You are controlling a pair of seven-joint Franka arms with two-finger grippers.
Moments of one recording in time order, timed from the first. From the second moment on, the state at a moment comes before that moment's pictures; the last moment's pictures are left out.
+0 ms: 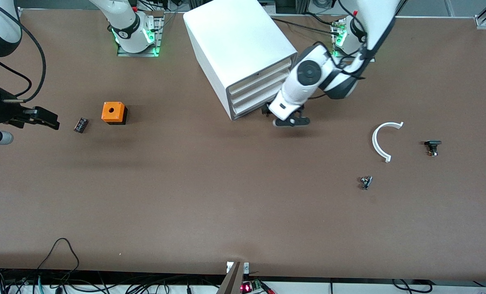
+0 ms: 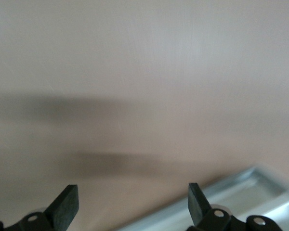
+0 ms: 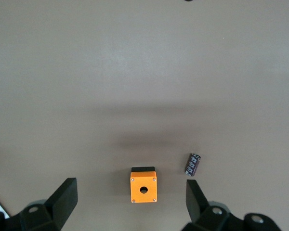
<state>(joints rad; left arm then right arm) -0.09 0.31 -0.54 -2.11 -0.01 2.44 -0.78 0.03 0.18 -0.03 -1.49 -0.04 1.63 0.03</state>
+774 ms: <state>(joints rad) 0.04 -0.03 -0.22 -1.77 0.00 1.79 -0.17 0.03 0.11 -0.04 -1.60 -0.04 1.66 0.03</state>
